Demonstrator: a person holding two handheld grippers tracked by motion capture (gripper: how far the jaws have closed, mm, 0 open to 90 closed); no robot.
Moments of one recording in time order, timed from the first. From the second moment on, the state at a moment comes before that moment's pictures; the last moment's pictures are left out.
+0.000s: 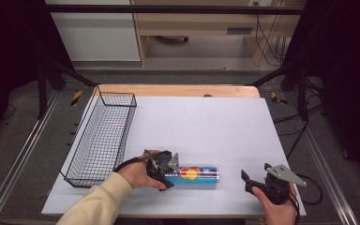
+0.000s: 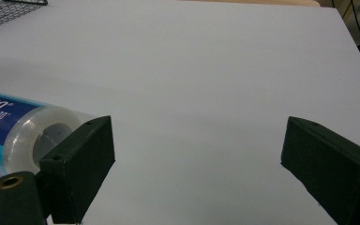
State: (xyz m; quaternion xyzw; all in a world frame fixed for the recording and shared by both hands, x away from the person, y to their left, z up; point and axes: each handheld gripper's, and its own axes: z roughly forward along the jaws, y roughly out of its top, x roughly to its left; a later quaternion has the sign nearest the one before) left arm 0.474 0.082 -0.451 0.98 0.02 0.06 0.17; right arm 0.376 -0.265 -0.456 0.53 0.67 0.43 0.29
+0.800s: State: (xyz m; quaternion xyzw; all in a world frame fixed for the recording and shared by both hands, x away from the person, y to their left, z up) left arm 0.472 0.077 -0.450 0.98 0.00 0.06 0.16; right arm 0.376 -0.265 -0.457 0.53 0.67 0.43 0.29
